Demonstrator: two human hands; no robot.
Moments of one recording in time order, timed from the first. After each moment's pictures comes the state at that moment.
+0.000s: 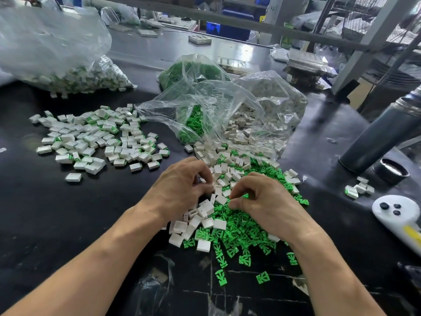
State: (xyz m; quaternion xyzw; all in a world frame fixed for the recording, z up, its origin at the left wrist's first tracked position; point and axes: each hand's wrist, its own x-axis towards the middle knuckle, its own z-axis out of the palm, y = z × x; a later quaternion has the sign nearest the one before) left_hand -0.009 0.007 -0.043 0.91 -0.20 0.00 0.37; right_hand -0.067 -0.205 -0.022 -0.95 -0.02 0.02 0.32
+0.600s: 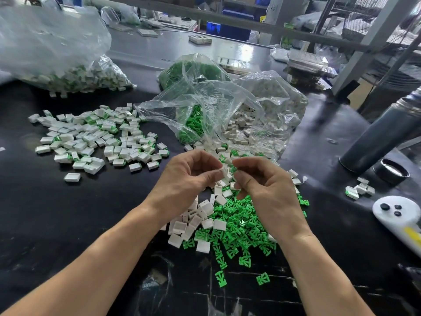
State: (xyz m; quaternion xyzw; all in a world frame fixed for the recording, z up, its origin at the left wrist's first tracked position) left_hand -0.018 -0.001 -0.030 0.72 -0.18 -0.08 0.66; right_hand -0.063 -0.187 -0.028 -0.76 -0.02 -0.12 0.64
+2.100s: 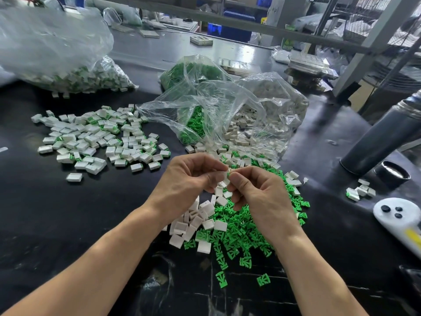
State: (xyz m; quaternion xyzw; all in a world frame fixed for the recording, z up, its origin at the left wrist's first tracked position) left_hand -0.021 -0.002 -0.028 0.69 -0.17 -0.07 0.70; right_hand -0.066 -0.181 -0.033 -0.75 0.01 -0.06 0.66
